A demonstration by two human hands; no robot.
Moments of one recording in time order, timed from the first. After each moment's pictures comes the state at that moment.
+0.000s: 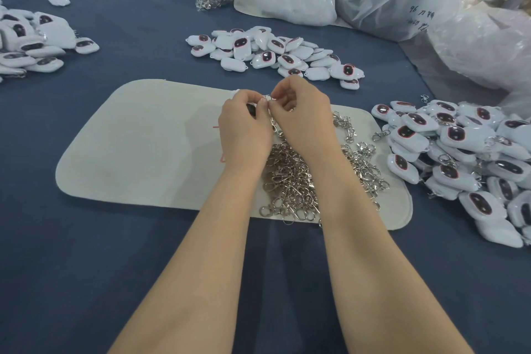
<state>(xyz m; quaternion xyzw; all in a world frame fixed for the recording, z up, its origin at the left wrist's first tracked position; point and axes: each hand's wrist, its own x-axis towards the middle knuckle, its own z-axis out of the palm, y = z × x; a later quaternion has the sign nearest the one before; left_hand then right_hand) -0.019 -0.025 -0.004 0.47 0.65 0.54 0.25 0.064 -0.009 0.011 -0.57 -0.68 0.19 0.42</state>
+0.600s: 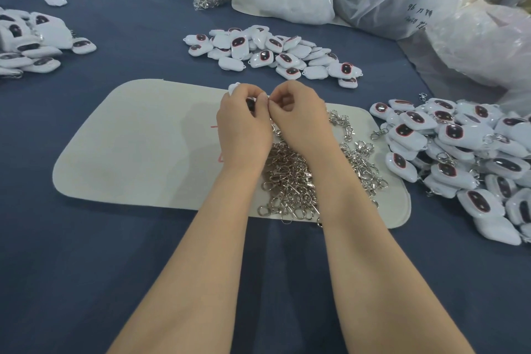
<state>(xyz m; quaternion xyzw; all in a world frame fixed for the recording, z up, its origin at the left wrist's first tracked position) -0.020 -0.026 0.000 0.50 0.62 0.56 0.23 0.064 -0.009 0.013 -0.57 -0.67 0.25 0.40</state>
